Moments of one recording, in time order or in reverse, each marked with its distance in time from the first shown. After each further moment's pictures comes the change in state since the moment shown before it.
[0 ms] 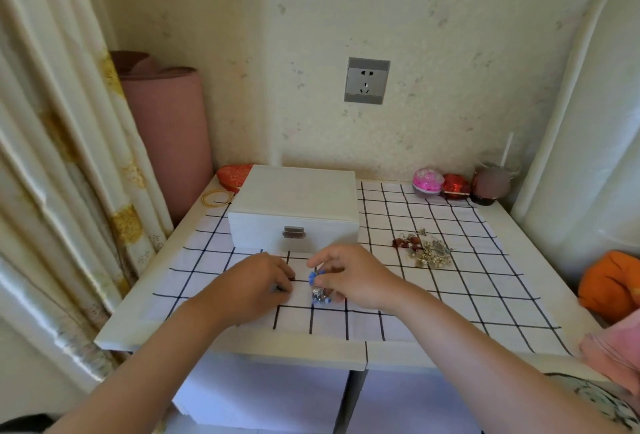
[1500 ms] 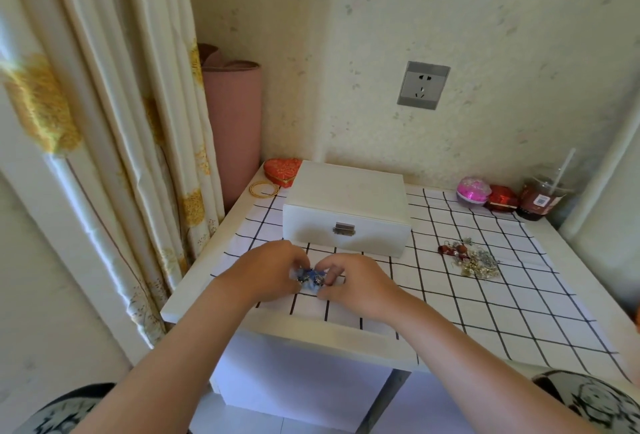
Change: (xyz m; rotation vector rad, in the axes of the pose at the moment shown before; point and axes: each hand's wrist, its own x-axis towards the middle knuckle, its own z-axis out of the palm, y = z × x) left_hand -0.031 -0.029 -0.029 -0.005 -0.019 -0.259; right_hand 0.020 -0.022 0.065 -0.409 0.004 -0.098
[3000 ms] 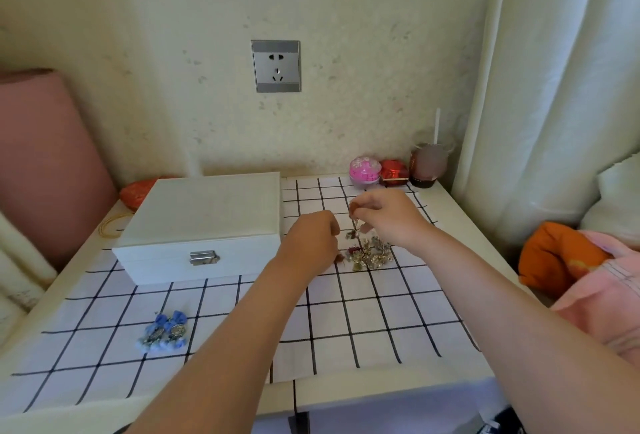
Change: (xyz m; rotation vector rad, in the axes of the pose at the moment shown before) left_hand 0.169 0.213 0.070 -0.130 0.160 0.103; right_hand -0.015 0.176 -0.181 0.246 0.432 0.241
